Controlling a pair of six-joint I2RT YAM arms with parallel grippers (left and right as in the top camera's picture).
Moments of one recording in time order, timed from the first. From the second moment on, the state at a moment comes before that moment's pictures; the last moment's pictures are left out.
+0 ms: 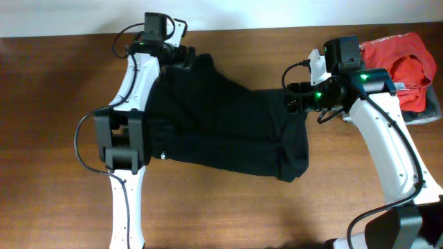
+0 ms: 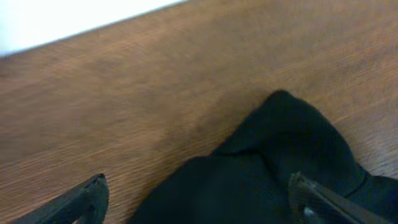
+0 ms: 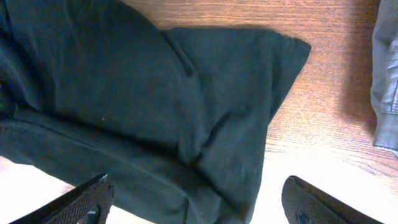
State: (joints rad) left arm -0.14 2.56 2.27 -0.62 0.20 0.17; right arm 0.08 1.63 1.52 -1.04 -0.18 0.07
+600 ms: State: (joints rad) left arm -0.16 2.62 2.27 -0.63 0.16 0.18; right arm 0.08 1.63 1.52 -1.06 -0.18 0.06
